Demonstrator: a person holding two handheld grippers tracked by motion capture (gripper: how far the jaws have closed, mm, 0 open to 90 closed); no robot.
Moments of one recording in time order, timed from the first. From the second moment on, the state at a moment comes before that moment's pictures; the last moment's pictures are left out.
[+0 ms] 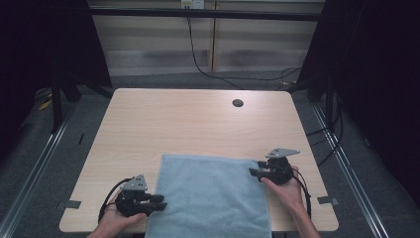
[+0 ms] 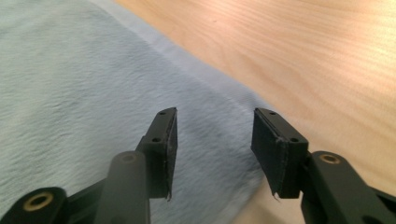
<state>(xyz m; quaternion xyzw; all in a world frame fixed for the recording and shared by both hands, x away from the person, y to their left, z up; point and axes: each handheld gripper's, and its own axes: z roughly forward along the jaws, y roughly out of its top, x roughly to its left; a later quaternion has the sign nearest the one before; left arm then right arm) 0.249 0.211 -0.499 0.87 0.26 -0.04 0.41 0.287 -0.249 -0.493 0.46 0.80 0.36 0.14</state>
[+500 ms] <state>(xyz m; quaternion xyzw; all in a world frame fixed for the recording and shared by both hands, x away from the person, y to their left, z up) 0.329 0.211 -0.480 0.84 0.33 0.04 0.44 0.305 -0.240 -0.502 0.45 0.81 0.34 0.16</state>
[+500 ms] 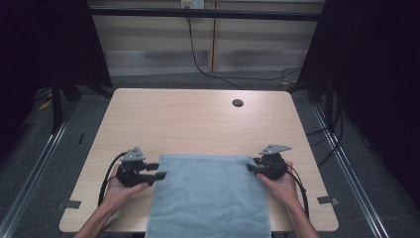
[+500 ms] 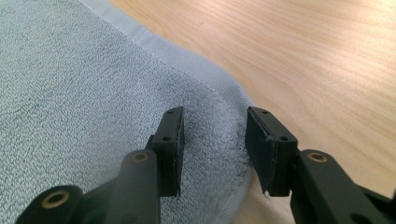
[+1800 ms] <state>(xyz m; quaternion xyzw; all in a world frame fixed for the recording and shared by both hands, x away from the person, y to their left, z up) 0.344 0.204 -0.498 0.84 0.32 0.02 0.44 0.306 -0.242 -0.497 0.44 0.78 0.42 0.10</state>
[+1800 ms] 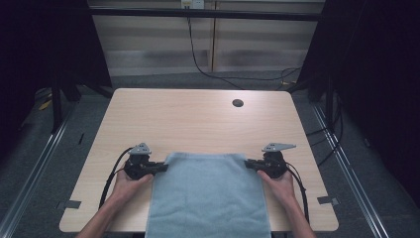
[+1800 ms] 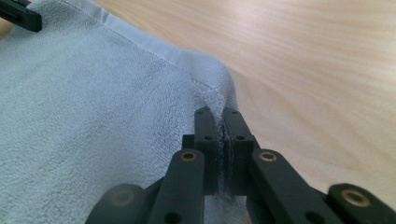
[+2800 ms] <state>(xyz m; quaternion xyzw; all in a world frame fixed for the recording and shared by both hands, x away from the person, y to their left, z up) 0.387 0.225 -0.391 0.76 0.33 0.07 0.56 0.359 -0.232 -0.373 0.38 0.75 0.53 0.14</state>
